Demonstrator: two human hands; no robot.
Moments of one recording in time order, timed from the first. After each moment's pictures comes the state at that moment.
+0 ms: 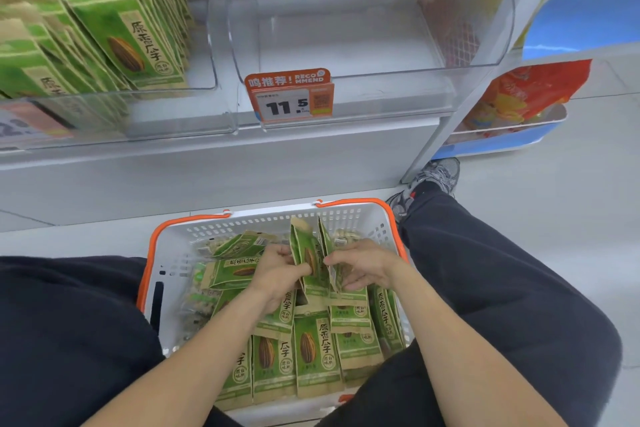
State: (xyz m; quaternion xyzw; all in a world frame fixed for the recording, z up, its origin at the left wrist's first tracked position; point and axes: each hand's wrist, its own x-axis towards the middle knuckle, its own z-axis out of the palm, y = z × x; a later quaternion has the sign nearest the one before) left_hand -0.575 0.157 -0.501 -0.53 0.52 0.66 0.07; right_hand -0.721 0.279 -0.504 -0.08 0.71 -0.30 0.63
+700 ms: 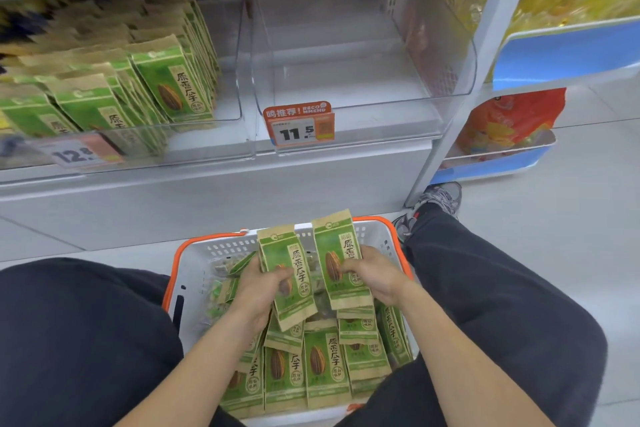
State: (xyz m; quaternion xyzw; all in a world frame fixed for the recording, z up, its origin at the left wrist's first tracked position) left_hand -0.535 0.153 -0.453 -0.51 0.50 0.70 -0.06; right_hand -0.701 0.291 -0.481 -0.10 0.66 -0.46 0.58
